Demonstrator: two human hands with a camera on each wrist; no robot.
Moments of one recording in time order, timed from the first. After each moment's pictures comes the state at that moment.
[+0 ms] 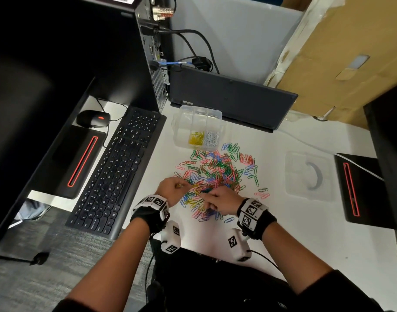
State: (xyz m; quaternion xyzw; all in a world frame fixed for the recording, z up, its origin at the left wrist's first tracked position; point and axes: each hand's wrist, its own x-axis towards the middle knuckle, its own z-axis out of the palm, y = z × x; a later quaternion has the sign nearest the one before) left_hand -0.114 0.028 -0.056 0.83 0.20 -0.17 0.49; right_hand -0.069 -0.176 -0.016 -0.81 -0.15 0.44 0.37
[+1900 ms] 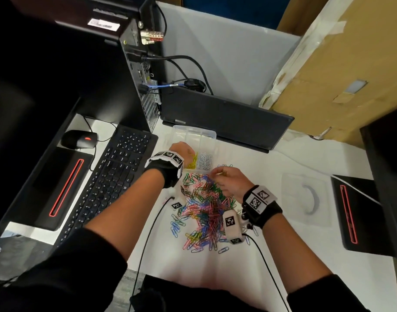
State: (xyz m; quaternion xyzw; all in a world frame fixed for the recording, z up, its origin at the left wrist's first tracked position) left_hand 0.066 0.029 0.018 0.90 0.16 -0.22 0.33; right_hand 0.040 -0.169 0.019 -0.72 0.08 0.40 0.56
